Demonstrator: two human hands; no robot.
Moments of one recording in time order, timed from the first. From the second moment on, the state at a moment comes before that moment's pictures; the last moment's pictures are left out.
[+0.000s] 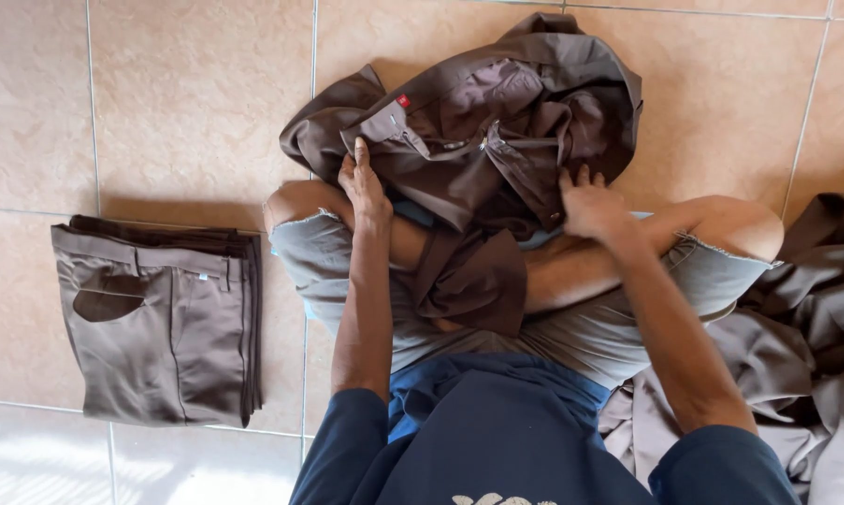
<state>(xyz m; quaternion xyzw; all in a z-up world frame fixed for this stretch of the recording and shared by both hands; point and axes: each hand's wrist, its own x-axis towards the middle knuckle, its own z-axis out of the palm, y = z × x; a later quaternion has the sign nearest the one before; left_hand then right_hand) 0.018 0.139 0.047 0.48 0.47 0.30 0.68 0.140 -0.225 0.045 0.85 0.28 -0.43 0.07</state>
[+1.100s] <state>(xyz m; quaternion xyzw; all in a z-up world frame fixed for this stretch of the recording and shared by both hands) 0.036 0.026 0.297 0.78 0.09 0.34 0.51 0.078 -0.248 0.260 0.80 -0.02 -0.16 -0.58</state>
